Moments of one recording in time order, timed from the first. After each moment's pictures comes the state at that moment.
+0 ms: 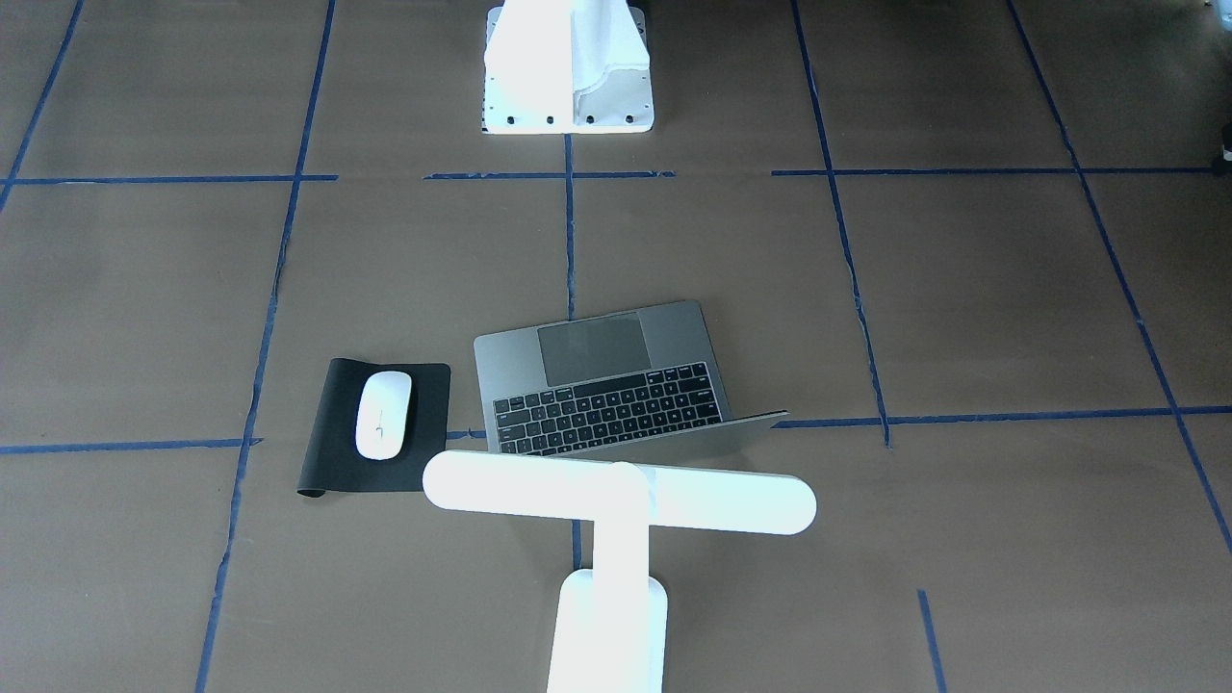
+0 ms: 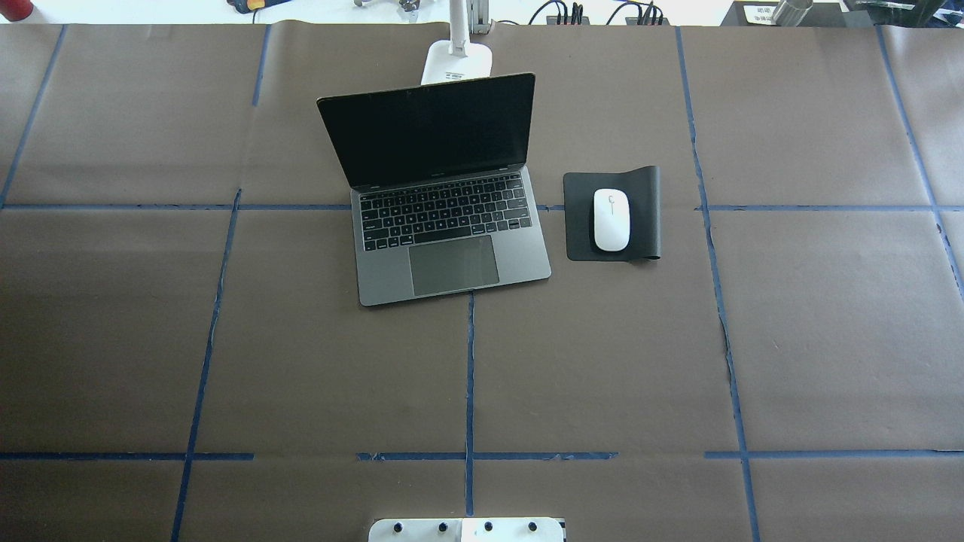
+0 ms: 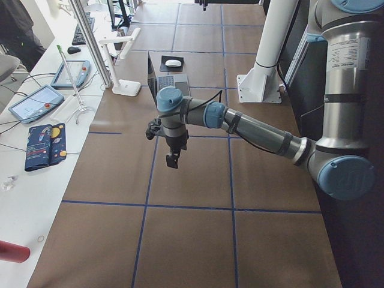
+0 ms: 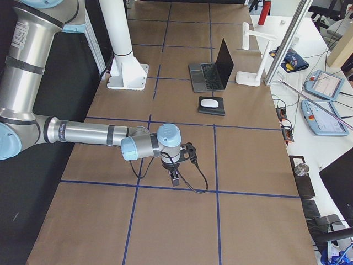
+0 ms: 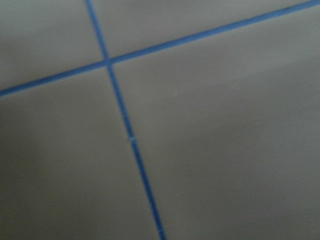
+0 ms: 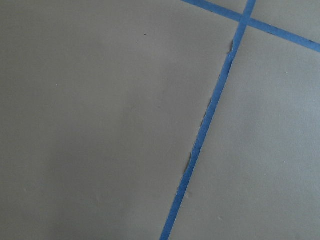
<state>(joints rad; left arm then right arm) -1.52 -1.39 -1.92 -1.37 -2.31 0.22 1.40 -1.91 1.81 -1.29 2.29 -0.06</state>
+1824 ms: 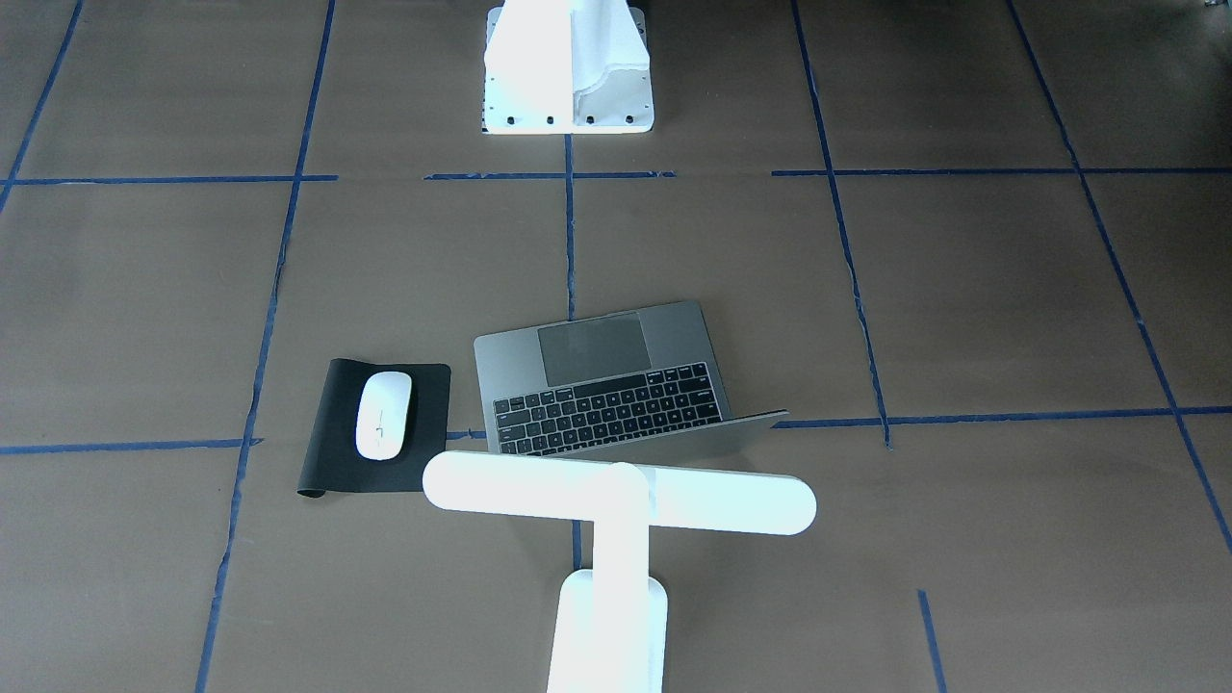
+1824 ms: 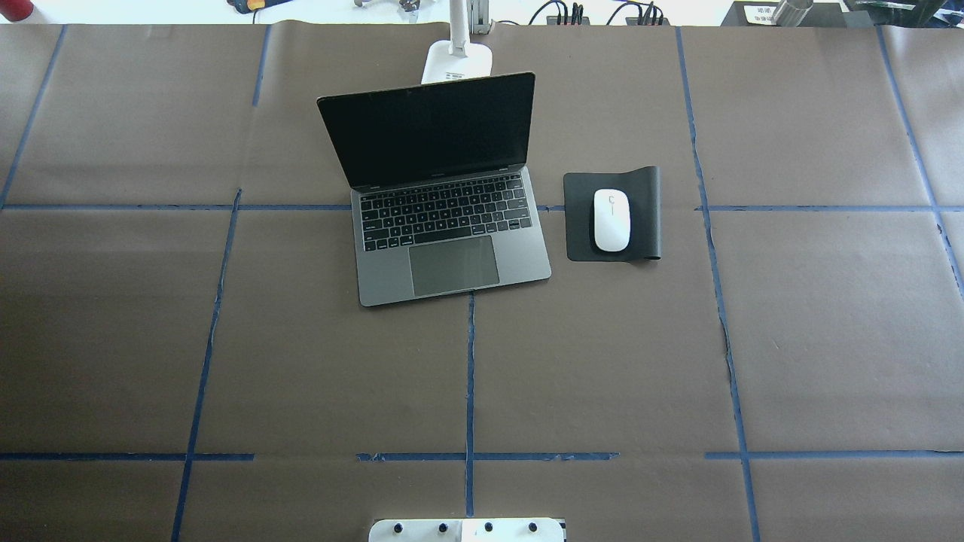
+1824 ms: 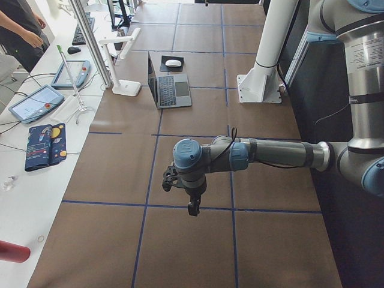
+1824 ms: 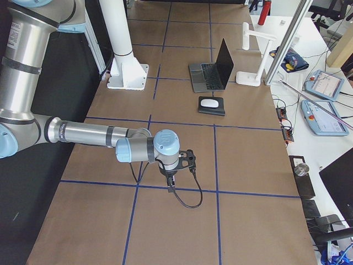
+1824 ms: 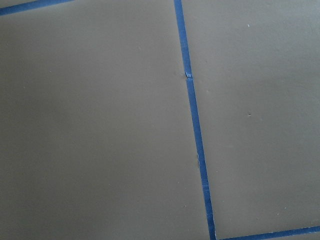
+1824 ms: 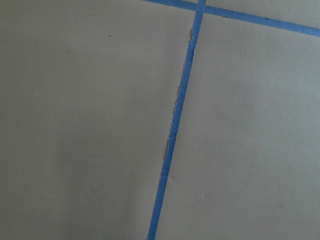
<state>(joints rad) -1.55 -1.34 -1.84 -1.39 -2.31 0.24 1.50 -1.88 1.82 -1.42 2.34 -0.09</state>
